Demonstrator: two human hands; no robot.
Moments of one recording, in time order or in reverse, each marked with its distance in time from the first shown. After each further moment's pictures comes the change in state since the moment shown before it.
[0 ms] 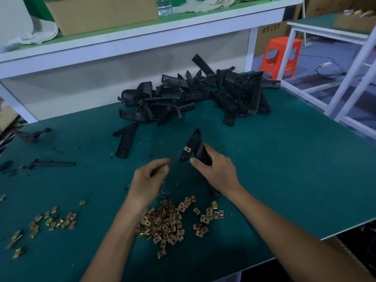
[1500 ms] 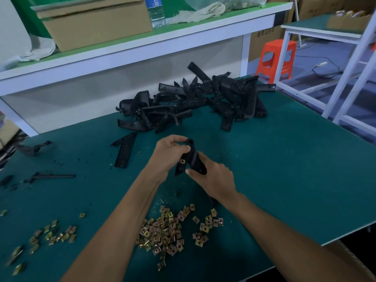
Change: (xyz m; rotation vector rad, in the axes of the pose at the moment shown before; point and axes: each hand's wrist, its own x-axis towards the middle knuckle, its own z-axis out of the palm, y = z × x) left_hand 0.069 0.072 0.046 0.046 -0.110 -0.113; right_hand 0.005 0.013 0.014 -0.190 0.048 -0.052
